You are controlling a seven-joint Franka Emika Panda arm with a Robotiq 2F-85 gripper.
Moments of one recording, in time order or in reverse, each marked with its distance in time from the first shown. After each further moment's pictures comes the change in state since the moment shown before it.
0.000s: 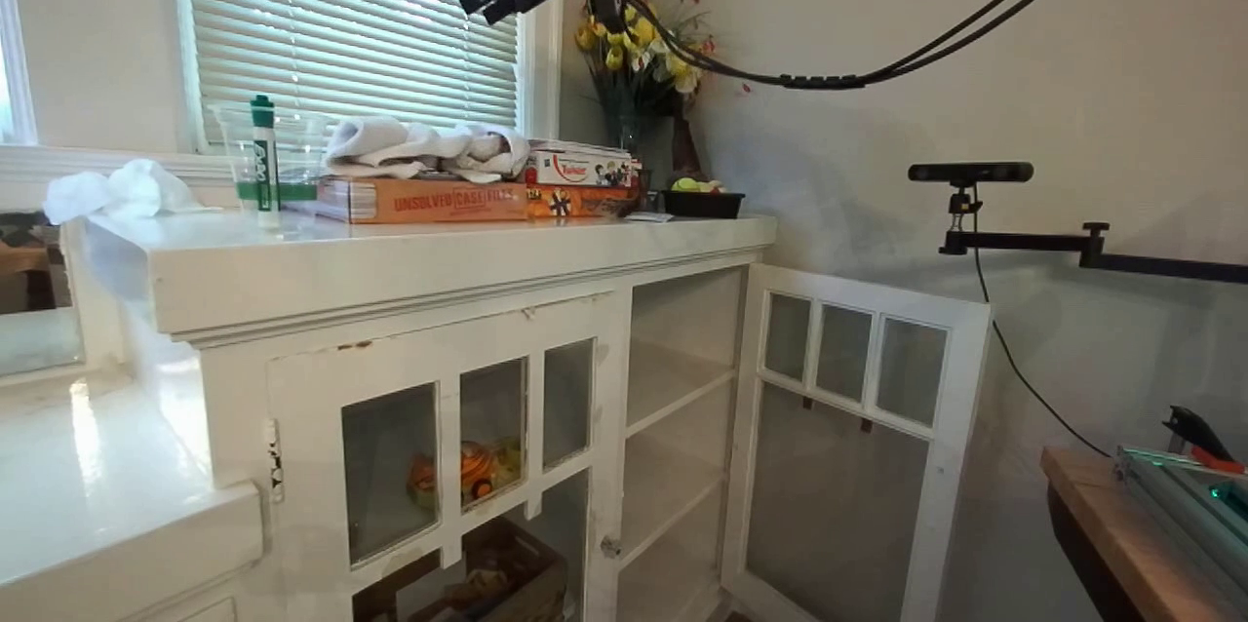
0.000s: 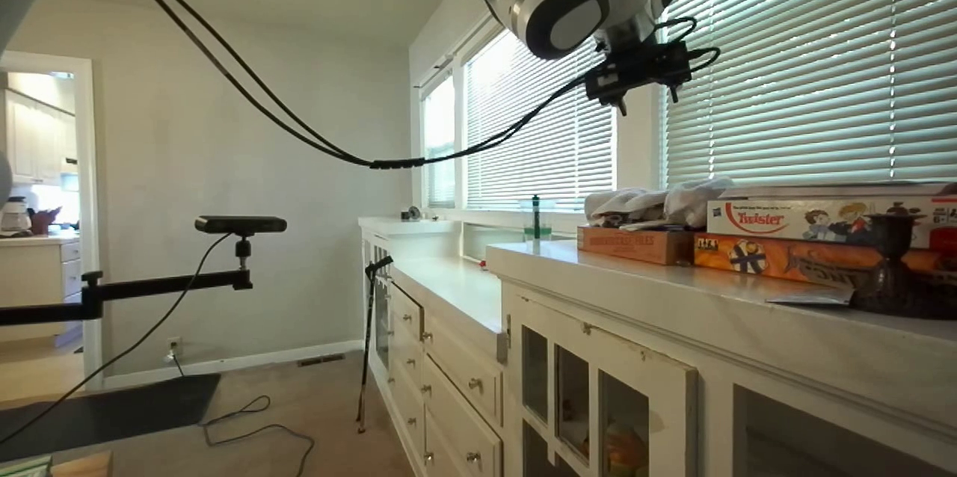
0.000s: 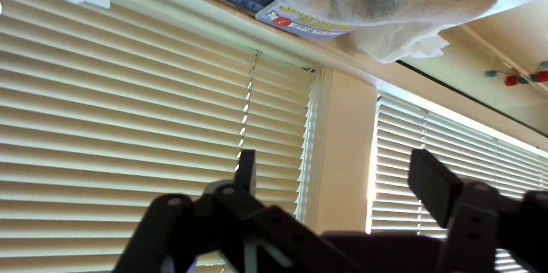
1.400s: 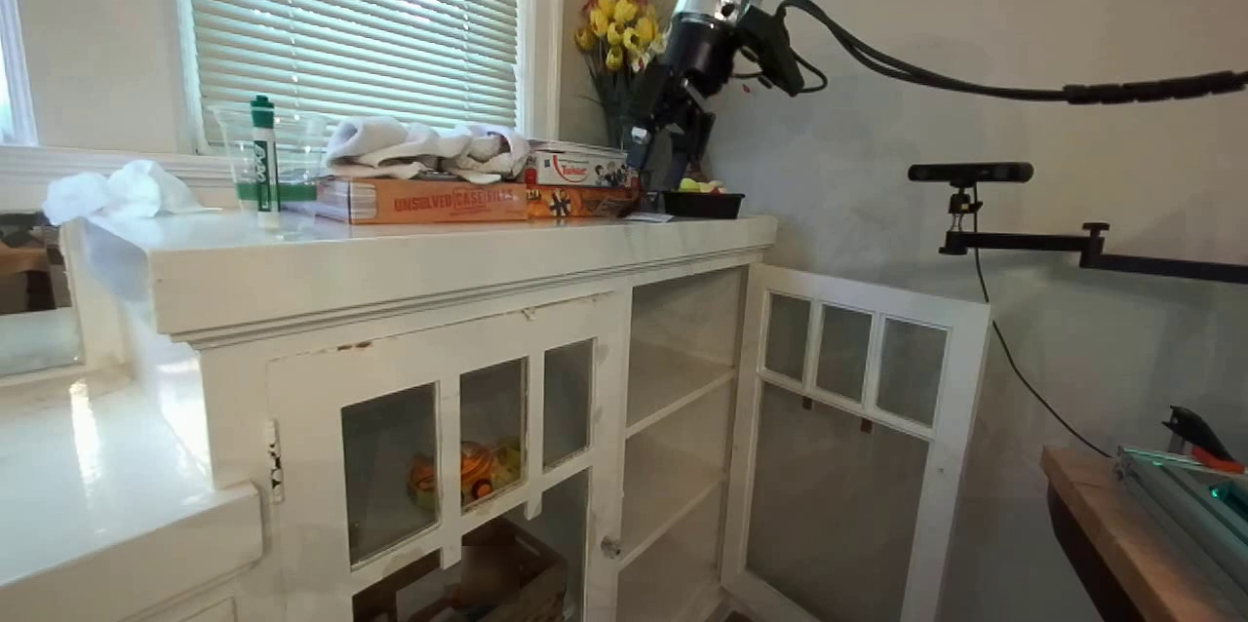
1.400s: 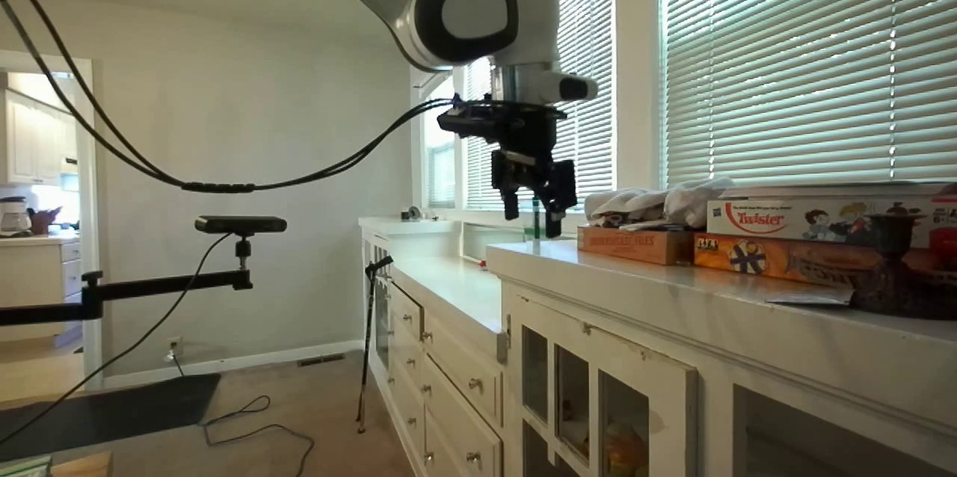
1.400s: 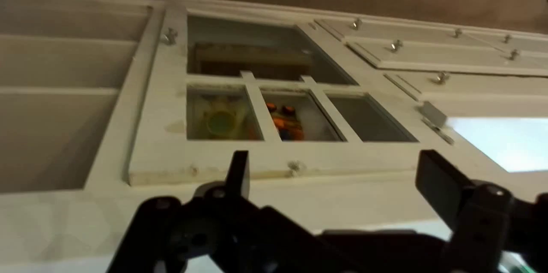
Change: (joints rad) arm 0.291 -0.483 -0.437 -0.765 -0.247 -0.431 0.801
